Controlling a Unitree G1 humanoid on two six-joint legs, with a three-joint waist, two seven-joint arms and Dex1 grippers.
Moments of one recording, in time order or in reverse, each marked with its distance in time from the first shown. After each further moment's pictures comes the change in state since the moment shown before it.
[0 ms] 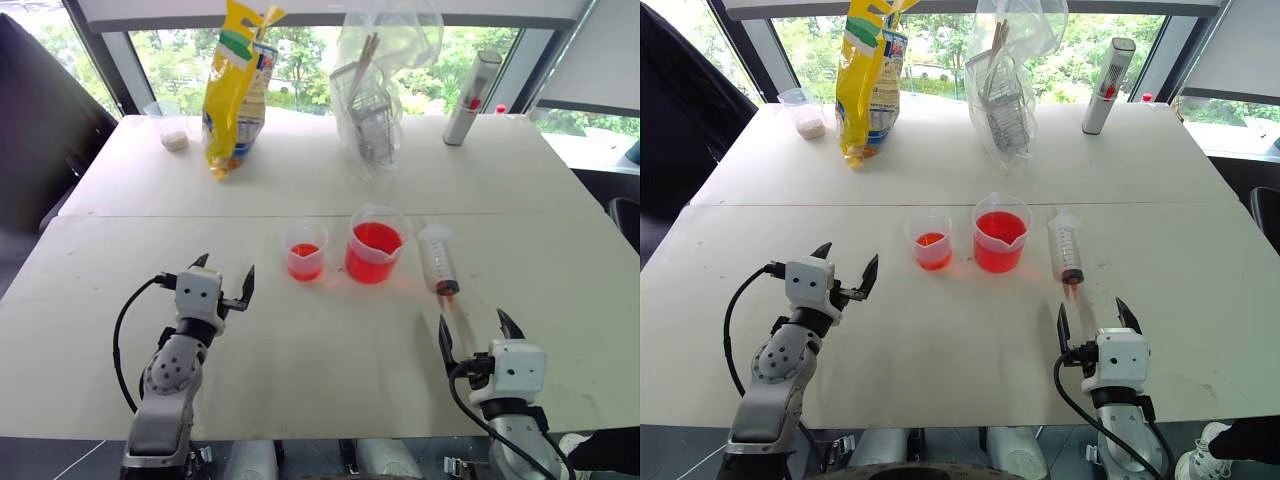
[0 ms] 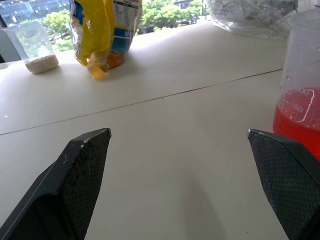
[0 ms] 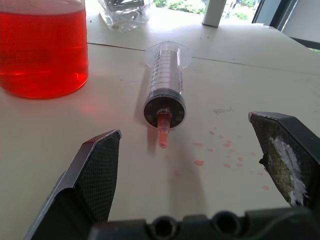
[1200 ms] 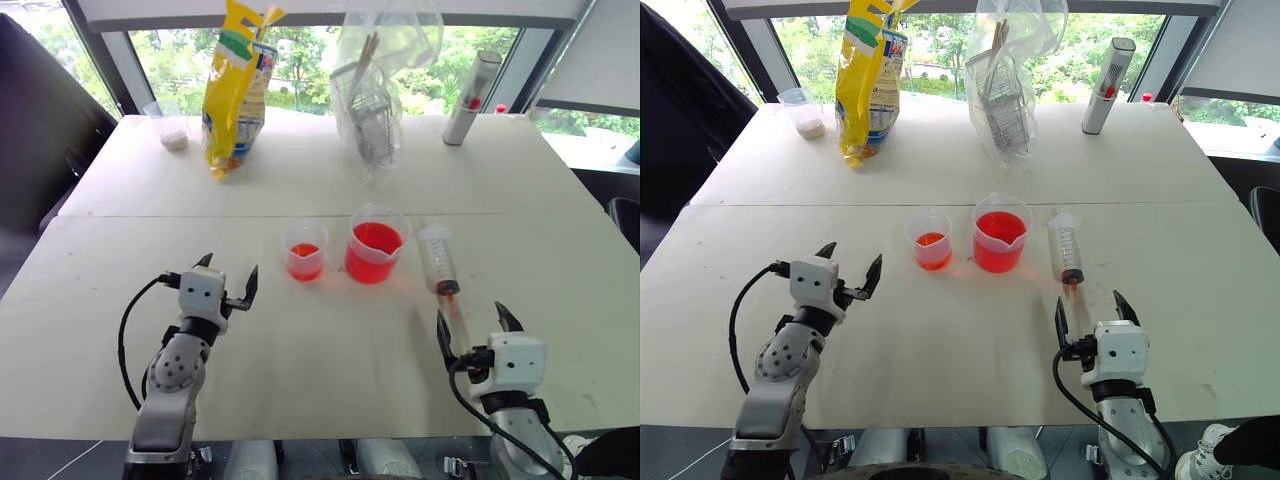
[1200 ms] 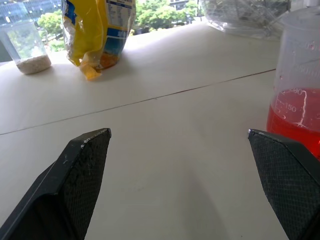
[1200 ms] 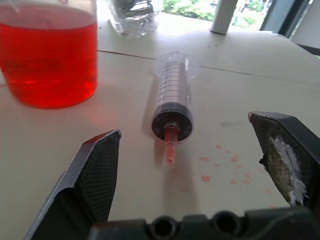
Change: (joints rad) left arm -0.030 0.021 -0.007 0.037 -0.009 -0.018 -0.033; right arm -0.020 -0.057 -0.002 -0.052 0.008 0.055 0.071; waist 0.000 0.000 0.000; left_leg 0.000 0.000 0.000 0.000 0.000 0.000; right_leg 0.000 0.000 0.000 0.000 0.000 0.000
